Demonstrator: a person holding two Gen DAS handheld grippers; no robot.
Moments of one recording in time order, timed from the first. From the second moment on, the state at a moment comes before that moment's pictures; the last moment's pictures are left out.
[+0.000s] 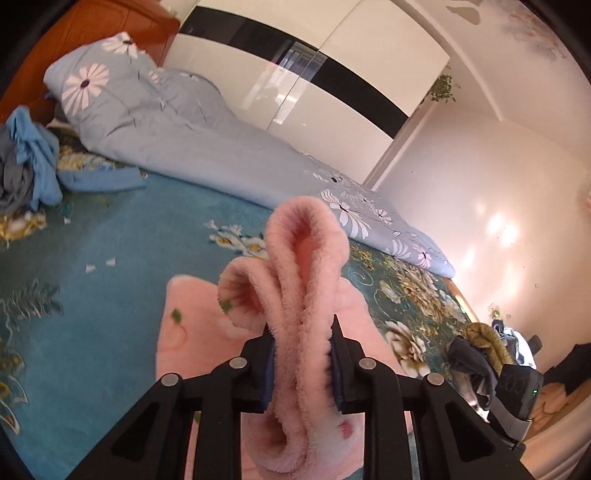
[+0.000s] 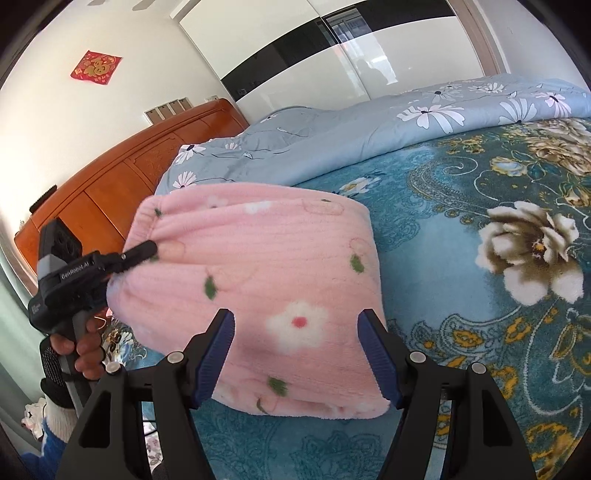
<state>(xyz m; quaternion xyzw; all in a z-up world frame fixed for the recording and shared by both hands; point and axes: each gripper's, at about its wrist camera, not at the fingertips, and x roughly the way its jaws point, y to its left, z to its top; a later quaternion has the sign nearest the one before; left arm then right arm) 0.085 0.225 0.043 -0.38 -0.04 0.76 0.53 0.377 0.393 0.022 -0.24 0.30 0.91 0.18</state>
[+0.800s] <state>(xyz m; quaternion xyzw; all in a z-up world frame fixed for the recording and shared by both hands) 0.103 0.249 -0.028 -0.46 -0.01 0.74 0.49 0.296 0.379 0.018 -0.33 0.22 0.91 0.14</state>
